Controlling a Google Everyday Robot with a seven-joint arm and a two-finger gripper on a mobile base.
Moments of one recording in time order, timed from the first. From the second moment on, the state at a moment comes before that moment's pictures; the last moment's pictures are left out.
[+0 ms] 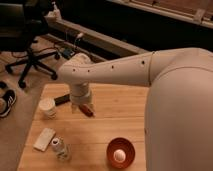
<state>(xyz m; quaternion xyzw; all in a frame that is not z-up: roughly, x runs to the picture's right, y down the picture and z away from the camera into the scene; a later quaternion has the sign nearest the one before) -0.104 0.102 0.704 -0.26 0.23 0.64 0.68</state>
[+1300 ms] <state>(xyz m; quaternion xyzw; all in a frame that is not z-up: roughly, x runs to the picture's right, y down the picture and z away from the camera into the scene) -0.200 0.176 0.548 -0.35 0.10 0.48 0.80</state>
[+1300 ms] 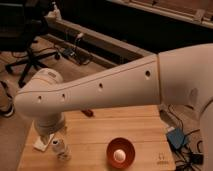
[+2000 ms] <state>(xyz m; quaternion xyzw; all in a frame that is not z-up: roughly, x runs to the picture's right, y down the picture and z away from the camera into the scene) -0.193 0.211 0.562 -0.49 0.15 0.40 0.76</state>
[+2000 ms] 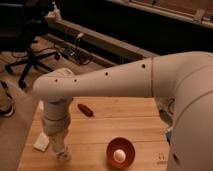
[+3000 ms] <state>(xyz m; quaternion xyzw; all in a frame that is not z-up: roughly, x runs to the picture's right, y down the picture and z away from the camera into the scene) -0.219 0.195 0.622 -0.50 0.21 0.45 0.71</state>
